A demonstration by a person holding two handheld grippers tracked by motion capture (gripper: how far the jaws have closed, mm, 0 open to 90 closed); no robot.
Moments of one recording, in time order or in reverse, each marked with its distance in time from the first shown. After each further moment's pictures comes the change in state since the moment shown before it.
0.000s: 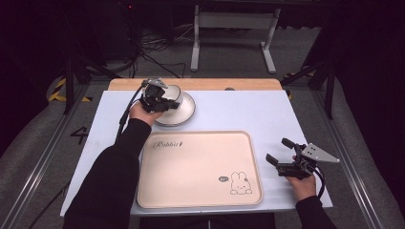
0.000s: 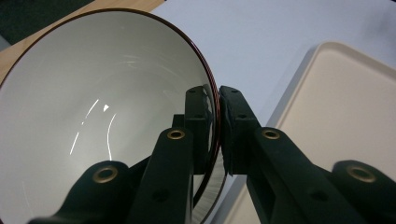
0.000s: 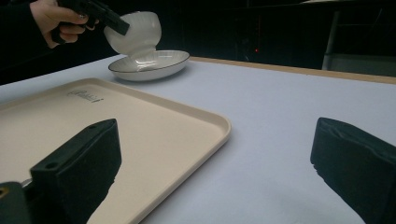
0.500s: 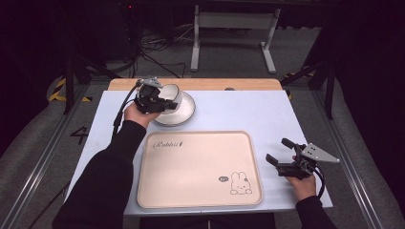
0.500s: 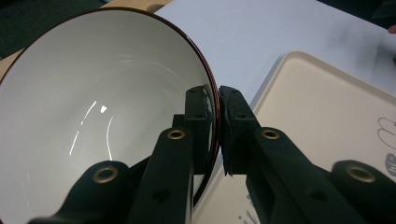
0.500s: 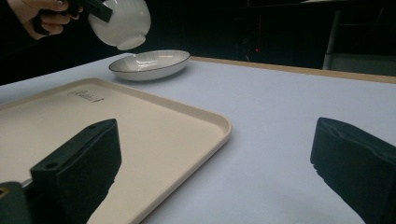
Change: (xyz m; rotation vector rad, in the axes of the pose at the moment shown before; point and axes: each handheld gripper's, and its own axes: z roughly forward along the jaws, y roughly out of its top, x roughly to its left) left arm -0.017 0.000 -0.025 -0.036 -0.046 0.006; right arm 0.000 0.000 0.000 0.001 0.002 0.001
